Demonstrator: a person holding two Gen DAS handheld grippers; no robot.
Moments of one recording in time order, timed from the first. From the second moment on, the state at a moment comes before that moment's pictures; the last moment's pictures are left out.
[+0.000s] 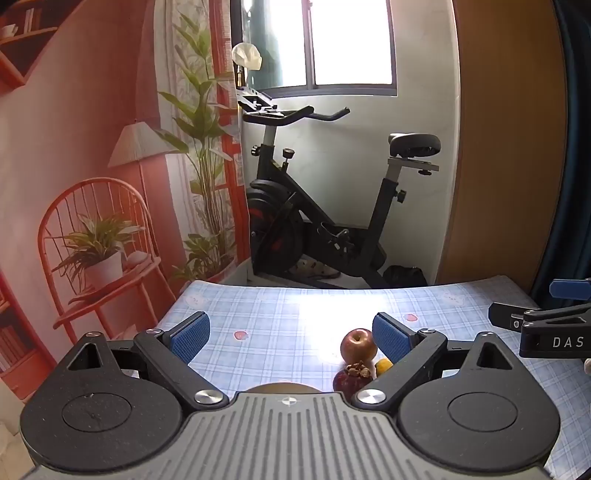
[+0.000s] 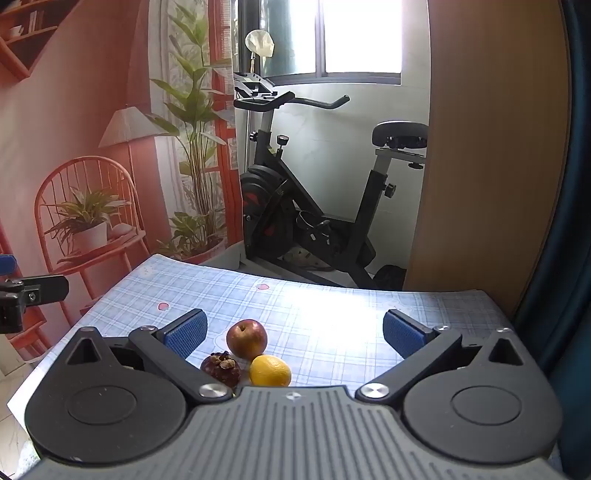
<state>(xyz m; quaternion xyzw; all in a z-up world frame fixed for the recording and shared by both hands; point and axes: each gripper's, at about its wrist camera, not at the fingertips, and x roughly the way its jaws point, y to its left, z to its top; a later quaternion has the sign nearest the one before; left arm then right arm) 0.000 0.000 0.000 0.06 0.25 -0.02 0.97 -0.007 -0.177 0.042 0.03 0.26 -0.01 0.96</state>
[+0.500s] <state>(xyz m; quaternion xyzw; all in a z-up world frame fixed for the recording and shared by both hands) -0.005 0.001 0.001 0.05 0.24 -0.01 0.97 -0.007 -0.177 0.043 0.03 0.26 -0.02 0.96</state>
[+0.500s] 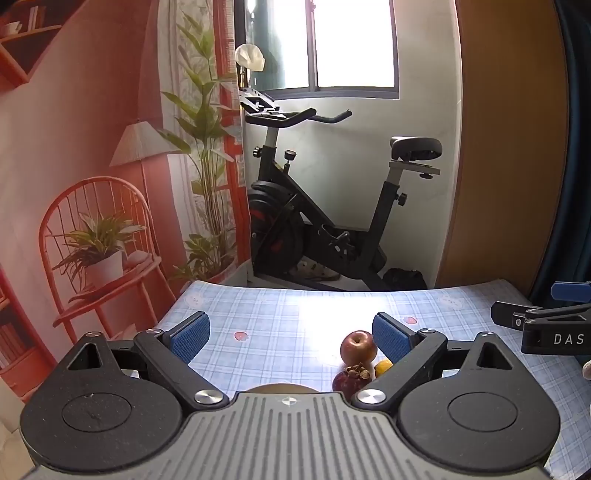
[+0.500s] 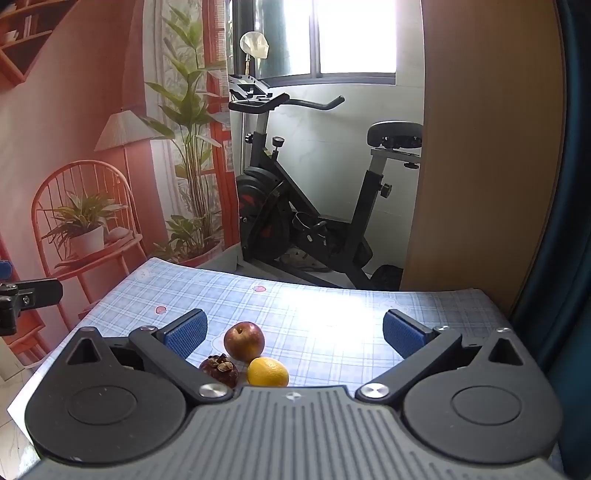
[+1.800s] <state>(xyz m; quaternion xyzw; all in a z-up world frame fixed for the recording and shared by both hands) -0.009 -0.002 0.004 0.06 0.23 -0.01 0.97 -0.011 -0.175 0.050 0.03 0.25 -0.01 0.97</state>
